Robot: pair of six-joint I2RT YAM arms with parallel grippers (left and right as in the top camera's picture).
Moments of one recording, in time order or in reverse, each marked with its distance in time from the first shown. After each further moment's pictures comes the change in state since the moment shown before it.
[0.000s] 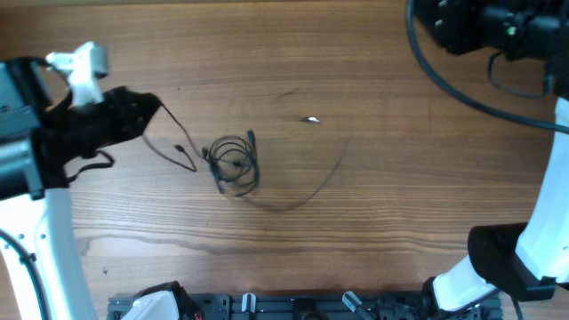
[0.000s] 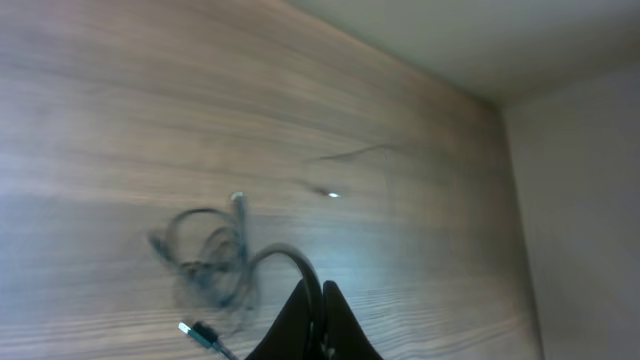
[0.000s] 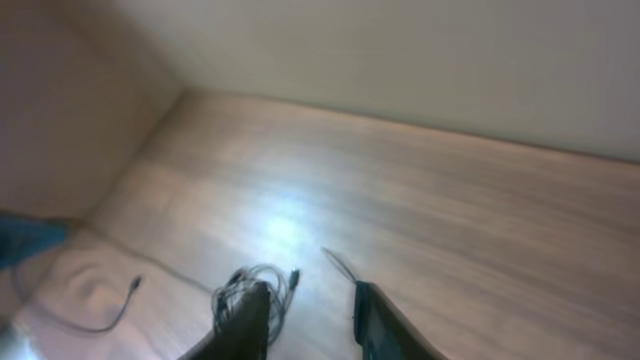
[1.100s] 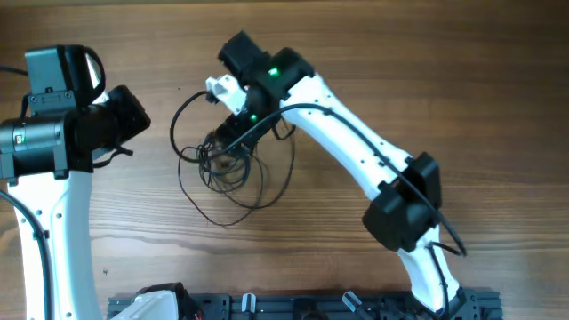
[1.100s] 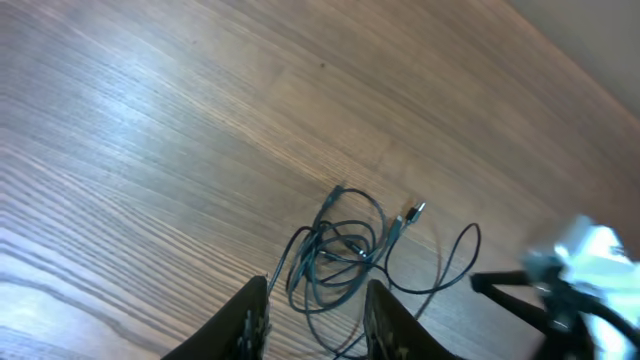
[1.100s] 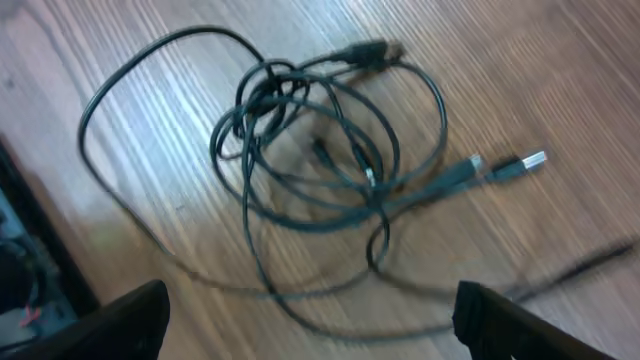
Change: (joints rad) left arm -0.149 0.052 -0.001 -0.049 -0.646 -0.343; right arm 0.684 0.444 -0.414 0.239 0.248 -0.144
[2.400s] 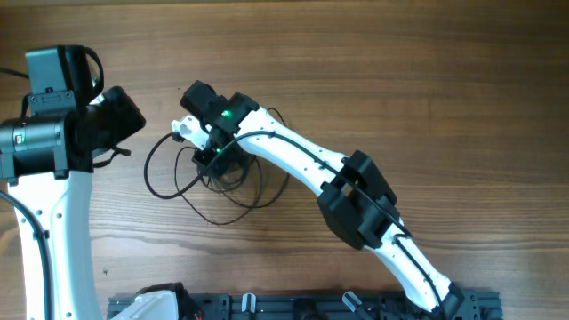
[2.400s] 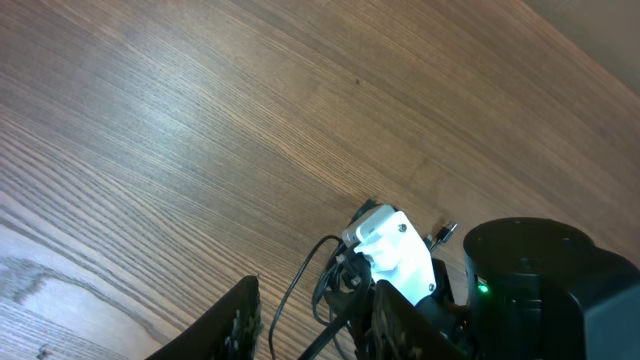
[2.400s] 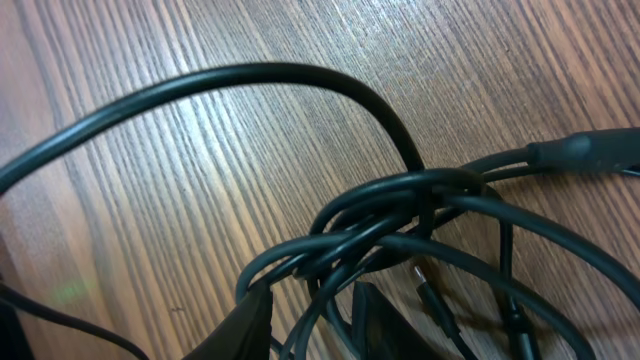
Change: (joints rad) left arm 0.000 0.000 0.000 0.000 -0.090 -0.003; right arm 0.133 0.204 -0.045 0.250 -0.064 0.008
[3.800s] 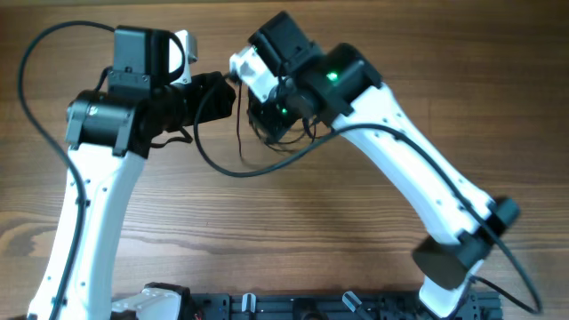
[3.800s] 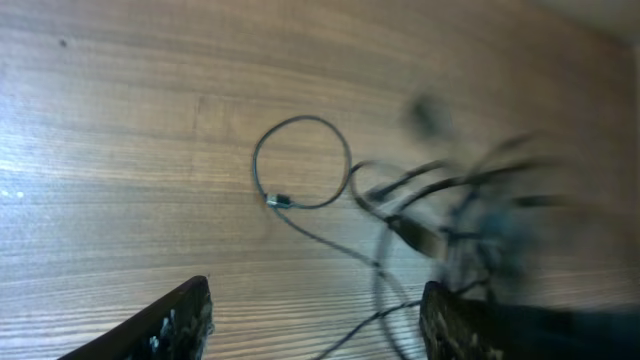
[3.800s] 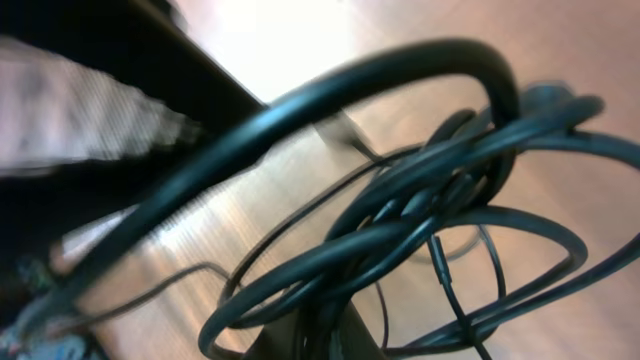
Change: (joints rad) left arm -0.307 0.100 0.003 0.155 0.288 0.065; right arm -0.158 -0.555 -0.030 -0.241 0.240 0.039
